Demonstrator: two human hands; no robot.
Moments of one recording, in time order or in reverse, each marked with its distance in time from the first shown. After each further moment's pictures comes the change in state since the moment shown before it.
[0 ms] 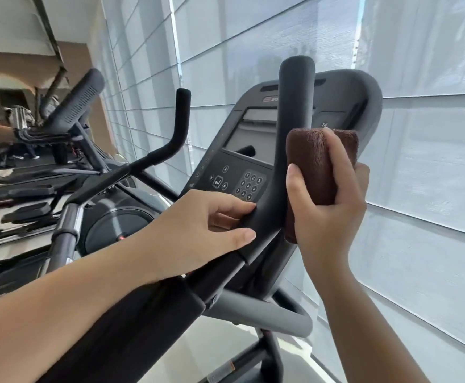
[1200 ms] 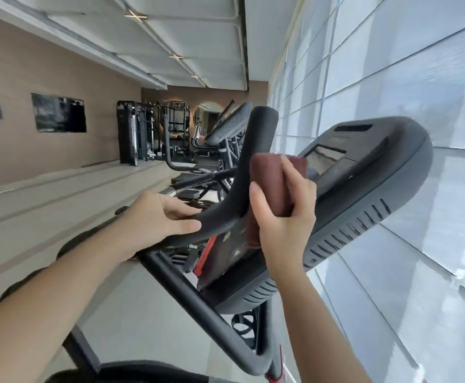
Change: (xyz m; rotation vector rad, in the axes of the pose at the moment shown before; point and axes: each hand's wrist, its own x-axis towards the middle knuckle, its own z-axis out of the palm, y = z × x) left_hand 0.003 0.046 0.073 0.315 0.858 -0.477; right_hand 0.065 0.056 -0.018 0.740 -0.499 0.127
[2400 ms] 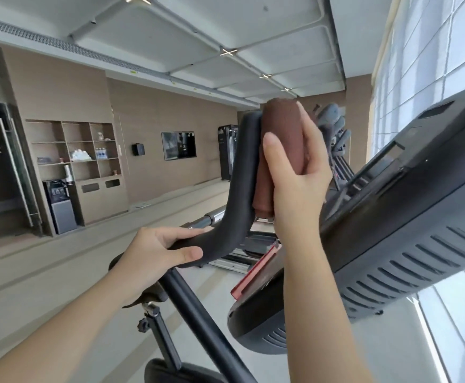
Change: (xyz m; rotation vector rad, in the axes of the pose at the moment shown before) left_hand -0.022 0.005 0.024 -0.121 0.252 -0.070; right_hand 0.076 0.021 0.015 0.660 -0.111 0.249
